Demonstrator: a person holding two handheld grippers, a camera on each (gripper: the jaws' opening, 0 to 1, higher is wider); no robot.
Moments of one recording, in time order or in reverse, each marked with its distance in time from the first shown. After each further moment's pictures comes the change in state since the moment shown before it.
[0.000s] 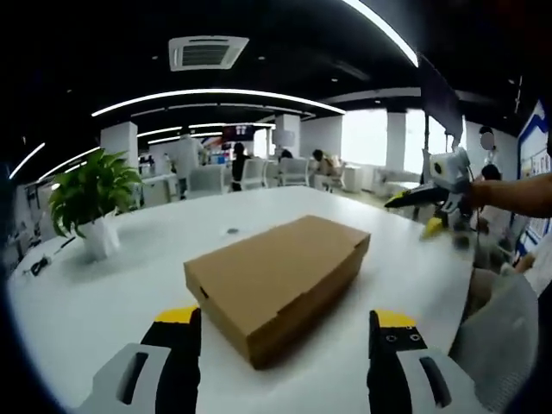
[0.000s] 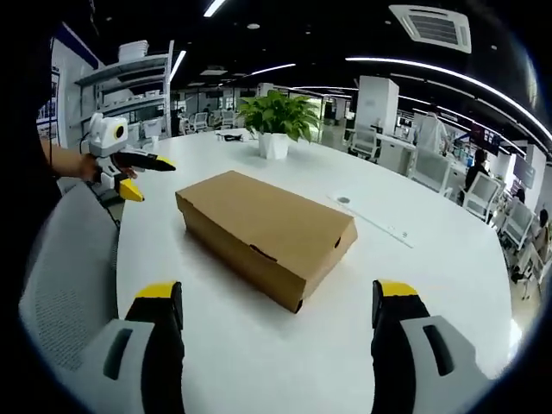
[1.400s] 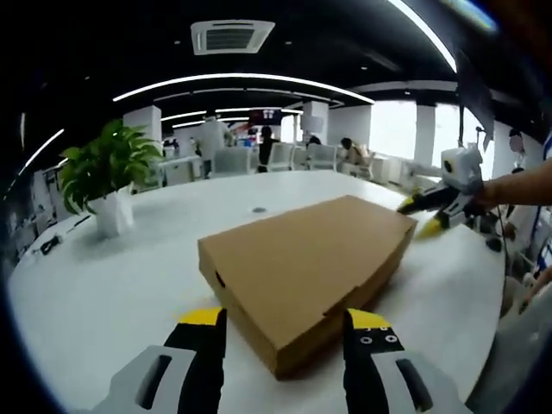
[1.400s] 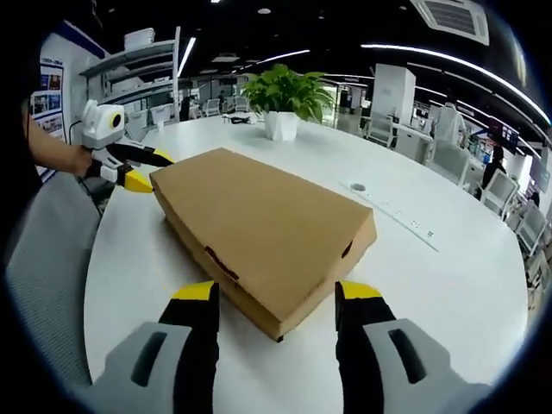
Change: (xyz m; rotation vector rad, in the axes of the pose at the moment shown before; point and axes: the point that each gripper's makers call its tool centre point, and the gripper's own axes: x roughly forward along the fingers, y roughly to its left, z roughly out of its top) left arm 0.052 0.027 -0.027 -0.044 0.077 0.115; right arm 0.075 -0.027 -0.014 -0.014 0.058 0.059
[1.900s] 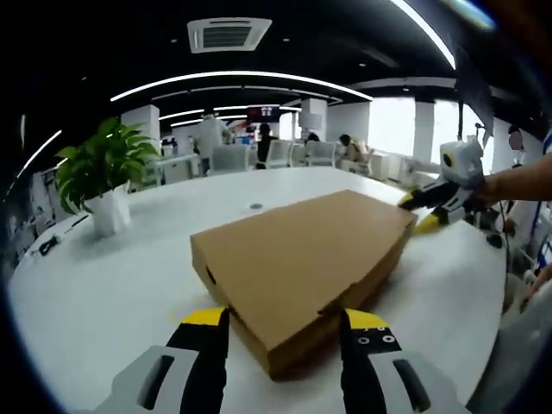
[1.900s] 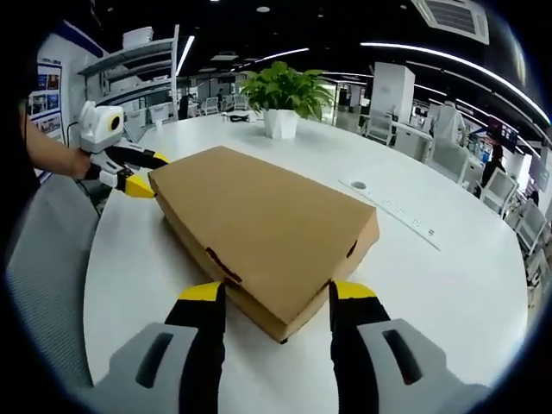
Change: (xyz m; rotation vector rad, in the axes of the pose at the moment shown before) left arm 0.005 -0.004 -0.004 0.009 0.009 -0.002; right arm 0.004 0.002 -0.003 0.007 0.014 -0.005
